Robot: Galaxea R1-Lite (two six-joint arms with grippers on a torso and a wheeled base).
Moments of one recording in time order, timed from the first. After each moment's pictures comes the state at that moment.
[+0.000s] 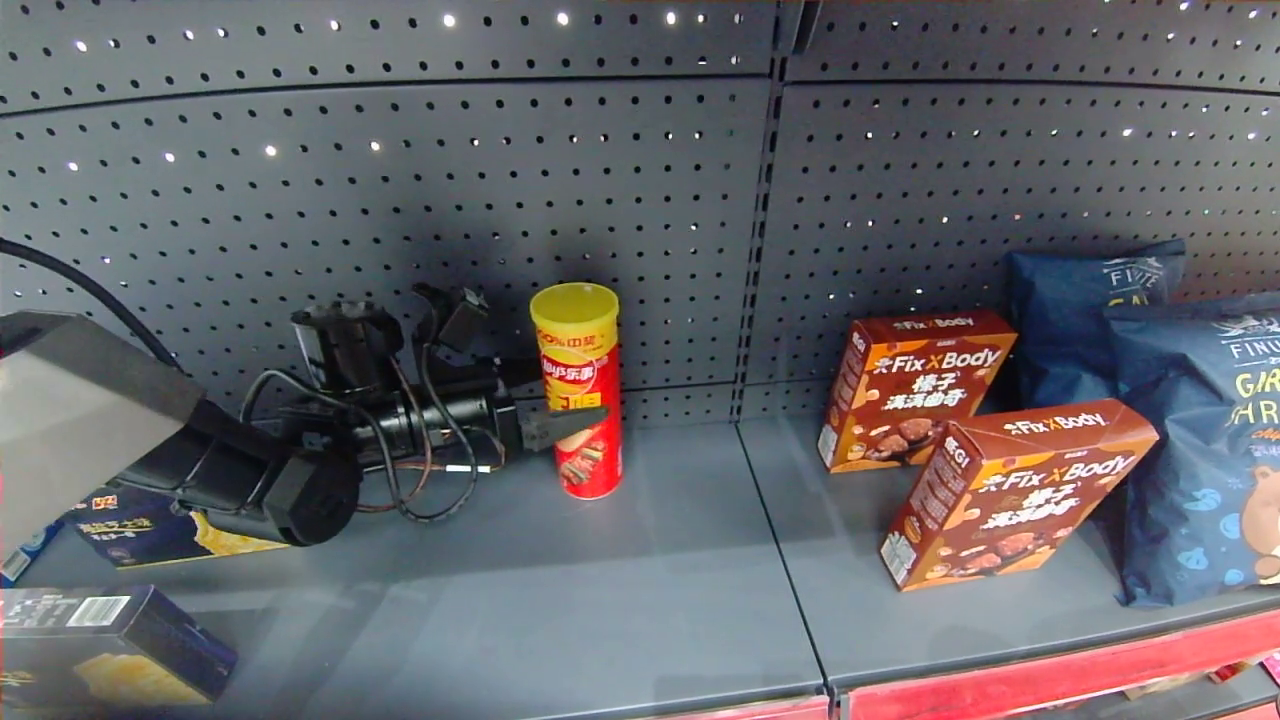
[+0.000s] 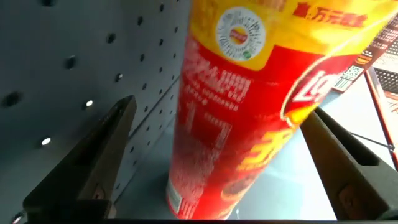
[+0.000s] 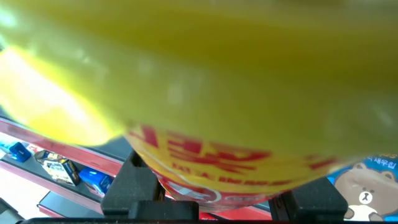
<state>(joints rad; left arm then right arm) -0.18 2.09 -1.00 -1.01 -0.91 -0.02 0.30 0.54 -0.76 0.14 0.17 -0.04</state>
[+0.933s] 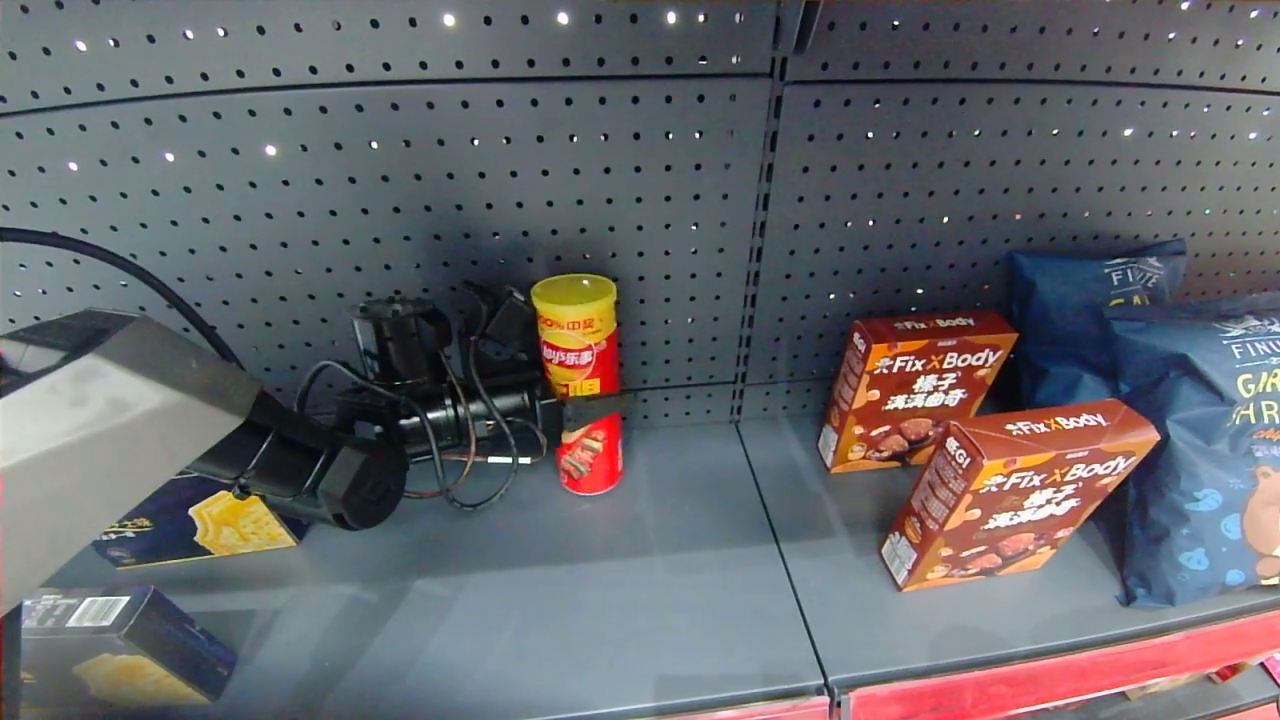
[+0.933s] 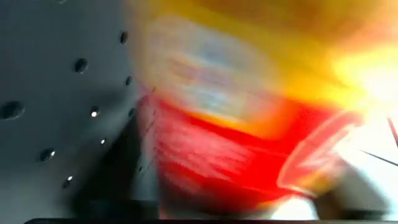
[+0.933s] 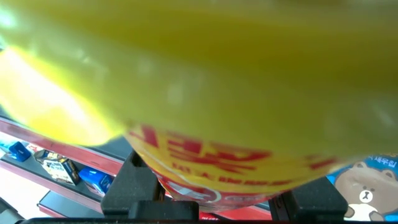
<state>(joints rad) -0.25 2.15 -1.10 -0.95 -0.84 -0.03 0.29 0.54 -0.76 0.14 0.17 -0.04</state>
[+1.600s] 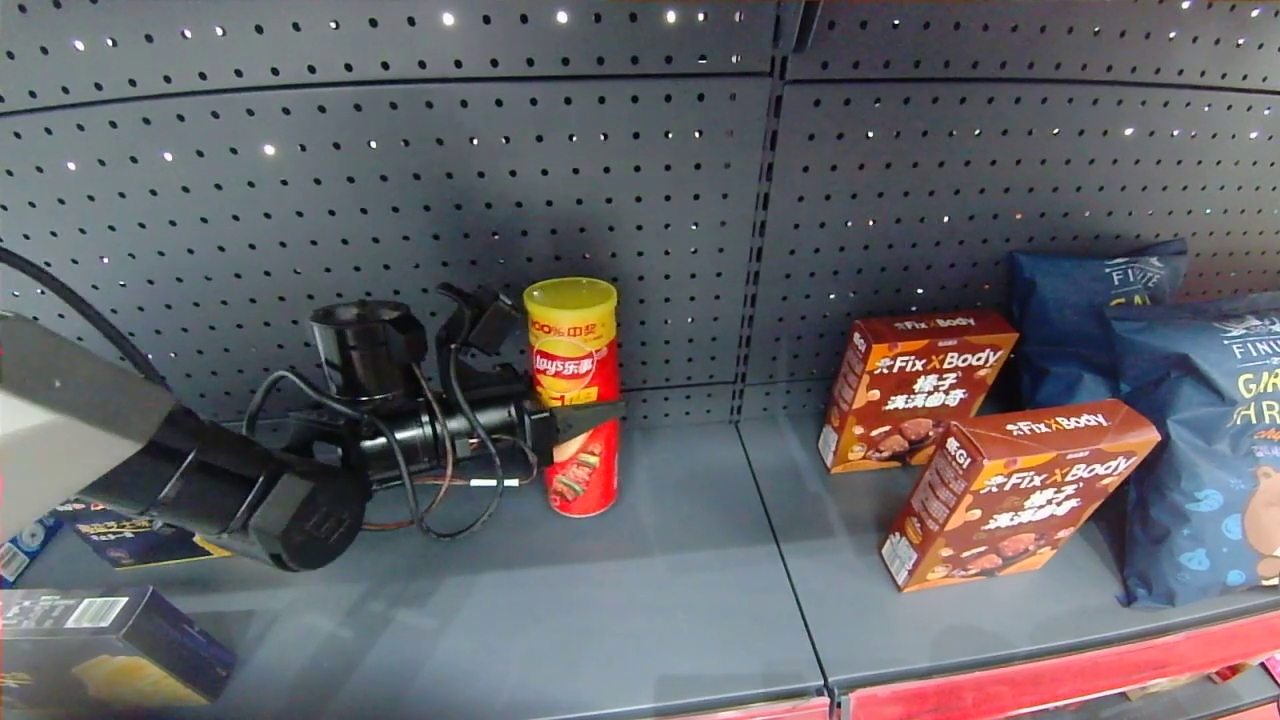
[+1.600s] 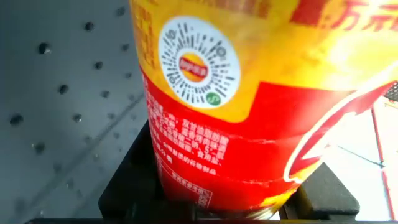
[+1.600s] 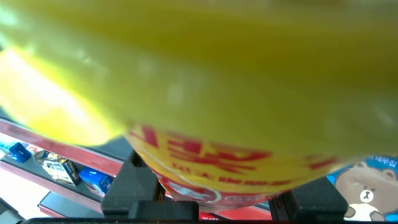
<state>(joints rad) -0.29 1.99 -0.91 -0.95 -0.72 -0.03 0.29 0.54 -0.76 0.14 0.17 -0.04</state>
